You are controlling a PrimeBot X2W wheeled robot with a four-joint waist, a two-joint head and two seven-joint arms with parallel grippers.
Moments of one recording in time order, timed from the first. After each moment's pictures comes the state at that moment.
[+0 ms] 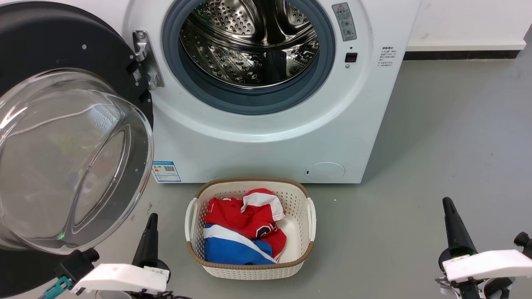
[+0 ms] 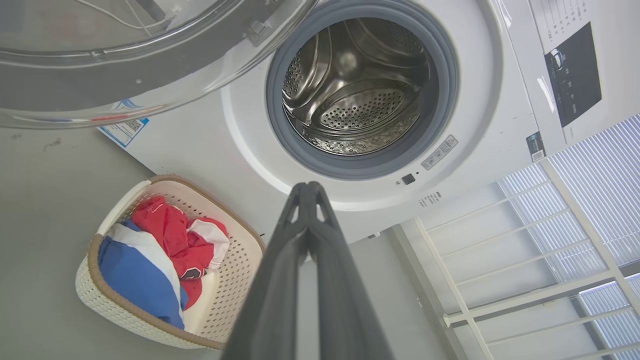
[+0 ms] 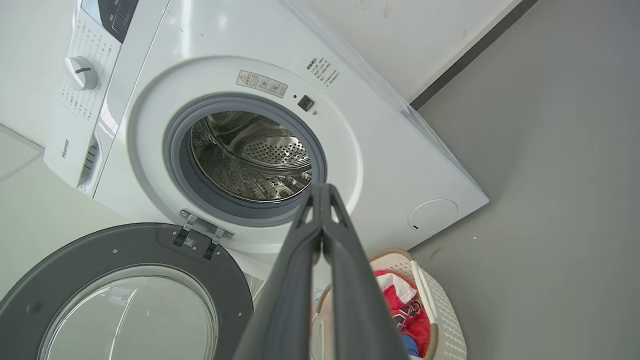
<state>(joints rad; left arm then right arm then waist) -0.02 0.07 0.01 0.21 -0.99 -0.13 -0.08 -0.03 -0.05 -0.08 0.17 0.89 0.13 -0.06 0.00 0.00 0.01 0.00</state>
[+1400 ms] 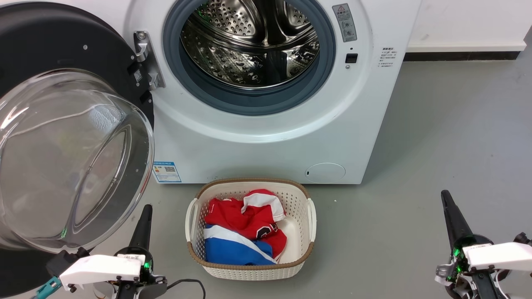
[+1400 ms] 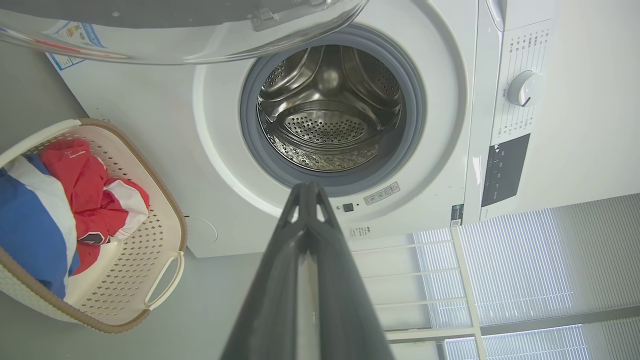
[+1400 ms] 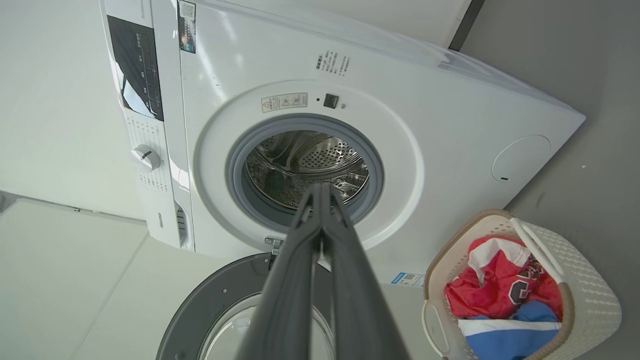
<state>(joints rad) -0.07 0.07 0.05 0.23 -1.40 -0.13 0.03 -0.08 -0.05 -0.10 0.22 1.35 0.13 0.05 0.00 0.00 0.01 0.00</state>
